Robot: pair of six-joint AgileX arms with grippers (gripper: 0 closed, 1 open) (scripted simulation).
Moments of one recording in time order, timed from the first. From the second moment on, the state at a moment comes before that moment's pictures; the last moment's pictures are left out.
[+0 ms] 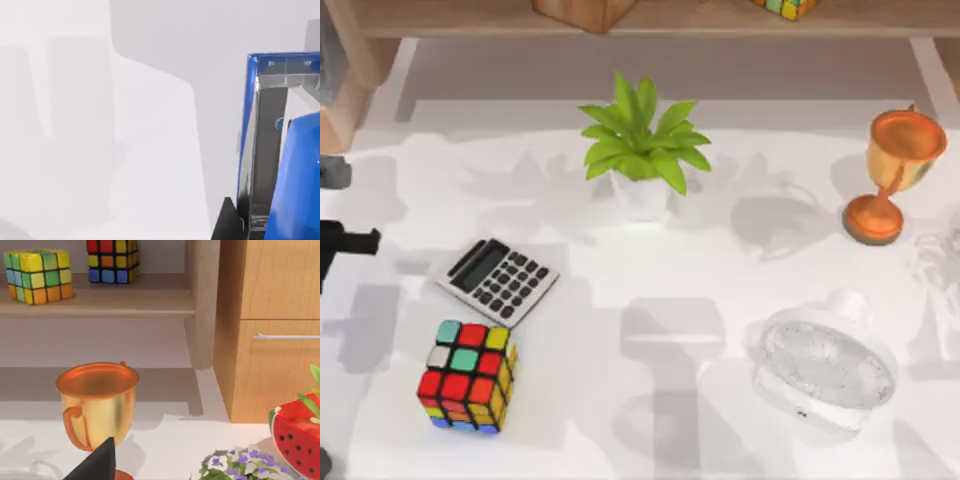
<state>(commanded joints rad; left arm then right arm) 0.08 1.87 1.25 -0.99 -0.04 0.18 0.00 0.00 0.00 0.00 0.00 0.00</state>
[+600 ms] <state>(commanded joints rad) 0.09 1.87 1.23 -0.91 -0.06 0.16 0.00 0.00 0.00 0.00 0.00 0.00</state>
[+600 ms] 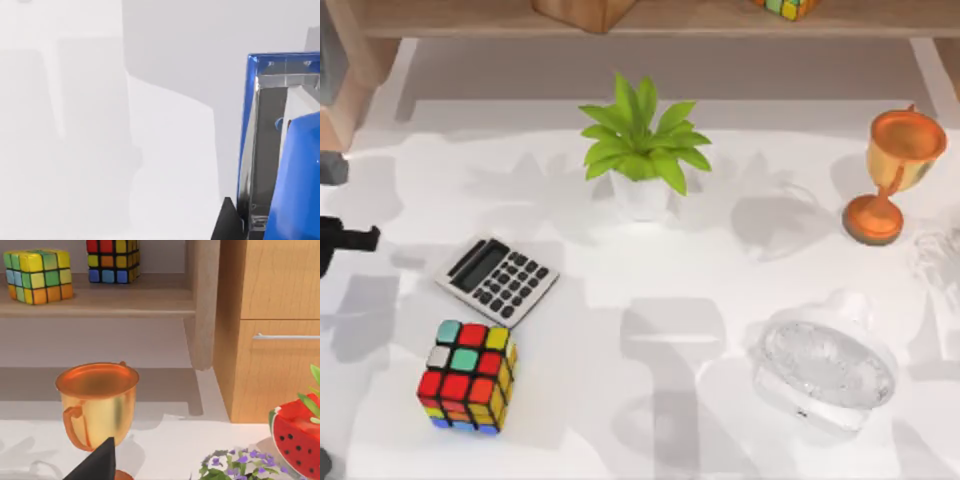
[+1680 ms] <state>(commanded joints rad) 0.10 1.91 1.18 -0.84 -0.01 0.16 0.00 0.00 0.00 0.00 0.00 0.00</state>
